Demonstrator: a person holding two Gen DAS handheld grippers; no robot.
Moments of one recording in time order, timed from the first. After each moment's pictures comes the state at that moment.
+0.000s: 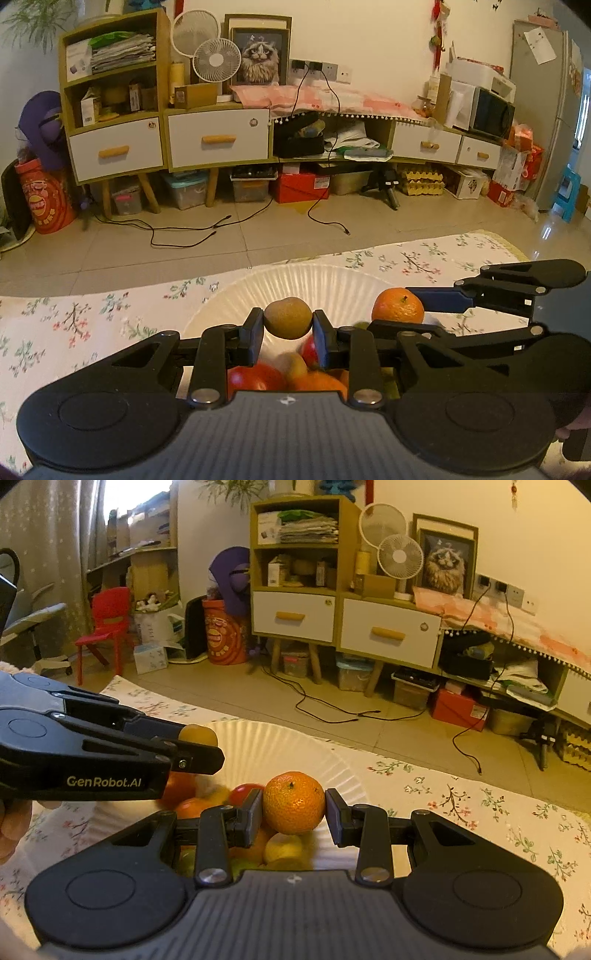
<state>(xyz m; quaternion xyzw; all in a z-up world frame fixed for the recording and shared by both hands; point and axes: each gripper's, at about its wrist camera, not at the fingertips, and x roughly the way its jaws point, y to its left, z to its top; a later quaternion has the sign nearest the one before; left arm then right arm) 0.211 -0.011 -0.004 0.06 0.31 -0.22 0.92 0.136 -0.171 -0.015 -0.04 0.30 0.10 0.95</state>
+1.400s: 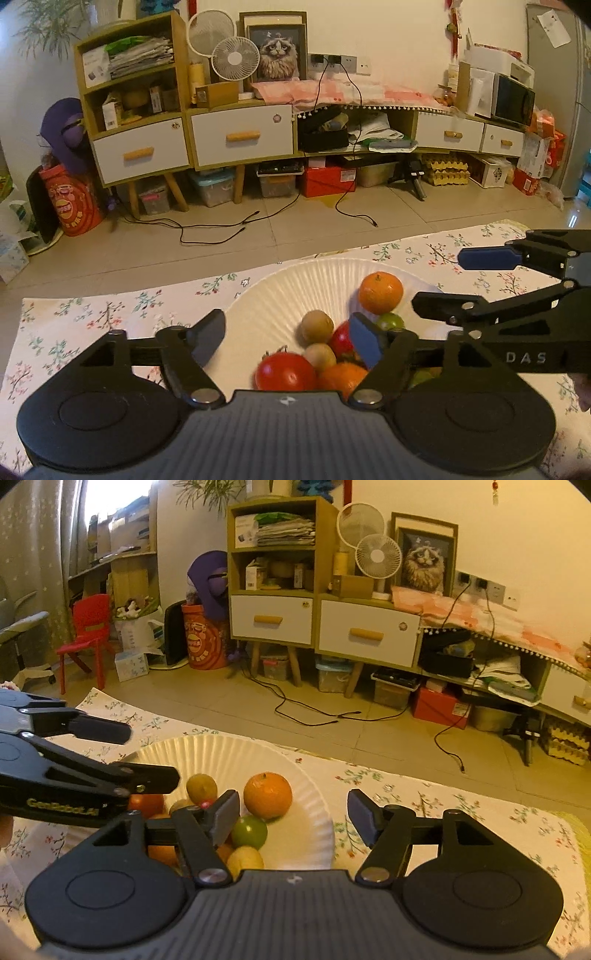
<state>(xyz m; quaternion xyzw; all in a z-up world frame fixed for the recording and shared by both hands) 0.201 -0.005 0.006 0.09 0.31 -0.17 0.93 0.136 -0.188 0.001 -0.03 0.30 0.07 0.95</state>
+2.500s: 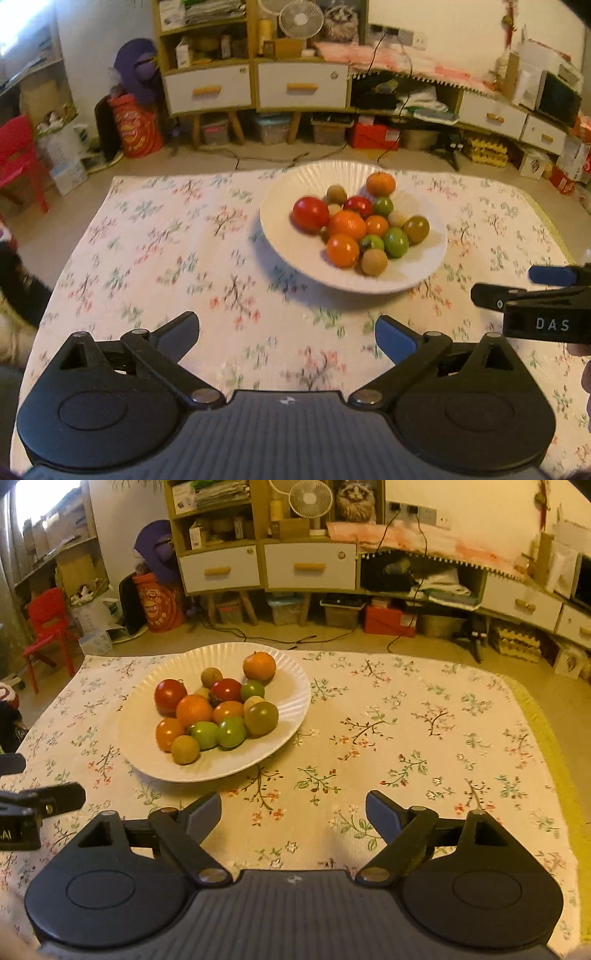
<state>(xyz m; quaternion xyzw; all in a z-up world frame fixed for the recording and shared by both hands) 0.072 0.026 0.018 0.05 0.40 -0.07 0.91 0.038 -0.178 0.005 0.04 0.39 -0.02 0.92</state>
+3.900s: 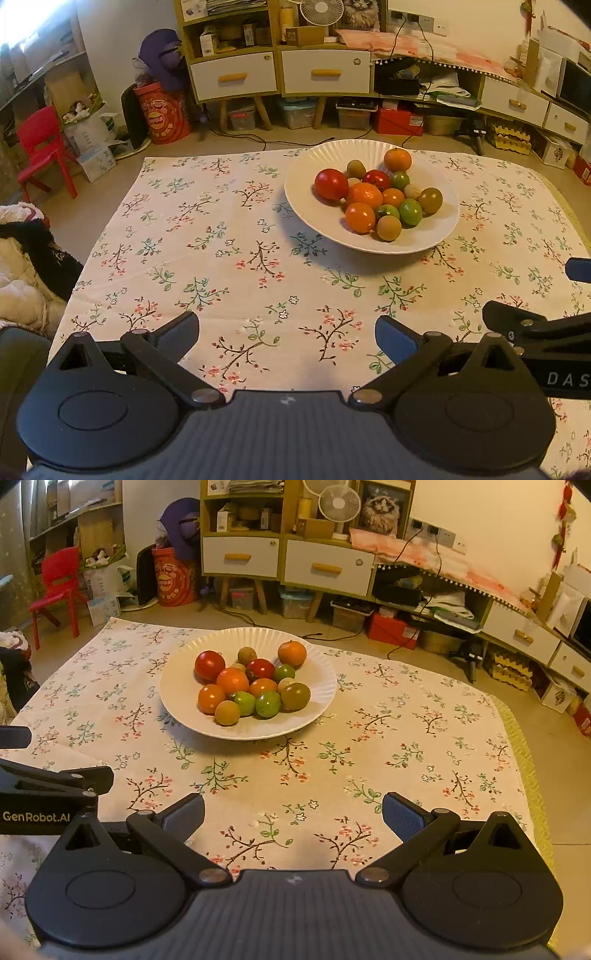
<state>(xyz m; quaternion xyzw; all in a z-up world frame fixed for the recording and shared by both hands) 0.044 0.026 0.017 0.07 0.41 -0.02 0.91 0.006 -0.134 0.019 -0.03 0.41 -0.02 0.91</state>
